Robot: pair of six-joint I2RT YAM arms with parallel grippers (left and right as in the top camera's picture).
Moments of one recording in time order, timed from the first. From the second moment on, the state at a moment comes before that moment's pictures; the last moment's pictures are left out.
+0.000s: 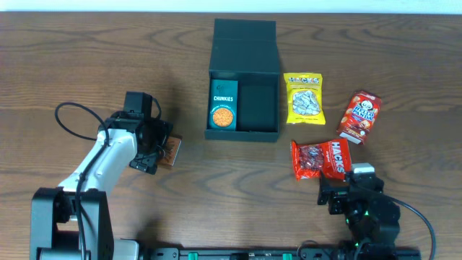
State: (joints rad) left arm -0.07 1.58 0.86 -0.65 0.12 -1.30; right arm -0.02 0.01 0.16 -0.64 -0.07 -0.05
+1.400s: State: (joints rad) left arm -0.01 1.81 1.18 -0.92 0.10 -1.09; right arm -0.02 0.01 0.16 -0.64 -0.07 -0.06
